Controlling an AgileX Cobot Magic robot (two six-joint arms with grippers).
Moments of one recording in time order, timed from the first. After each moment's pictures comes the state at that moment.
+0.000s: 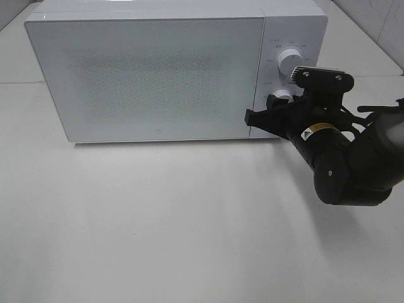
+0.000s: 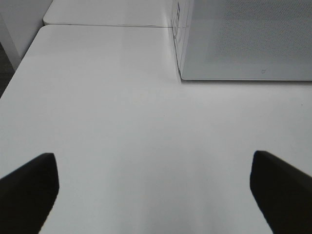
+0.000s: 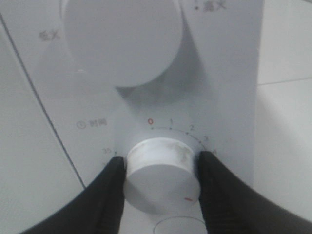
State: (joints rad) left arm -0.03 0.00 -0.52 -0.05 1.07 0.00; right arm 0.48 2.05 -0.67 0.40 -1.18 0.02
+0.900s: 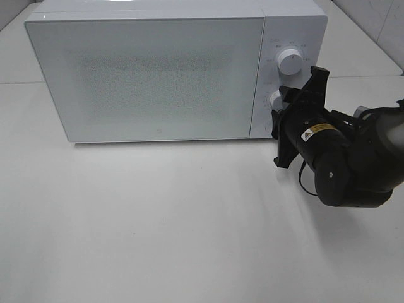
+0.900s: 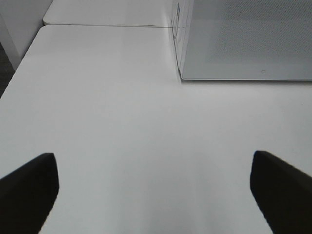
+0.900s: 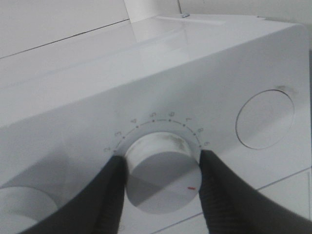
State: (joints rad) left arm -0.03 0.00 -0.52 -0.05 1.07 0.00; right arm 0.48 2.05 -0.67 0.40 -1.20 1.68
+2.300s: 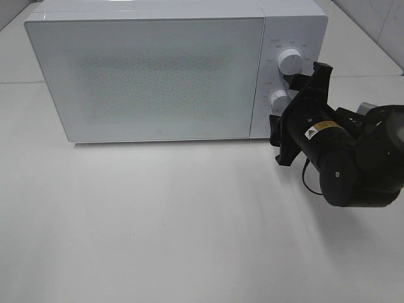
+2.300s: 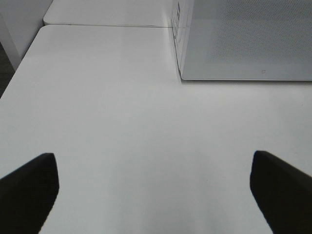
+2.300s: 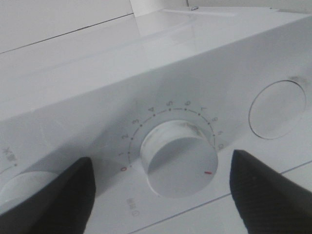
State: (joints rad) left arm -0.03 0.00 -0.52 -0.05 1.07 0.00; right arm 0.48 2.01 -0.64 0.38 -1.20 1.67
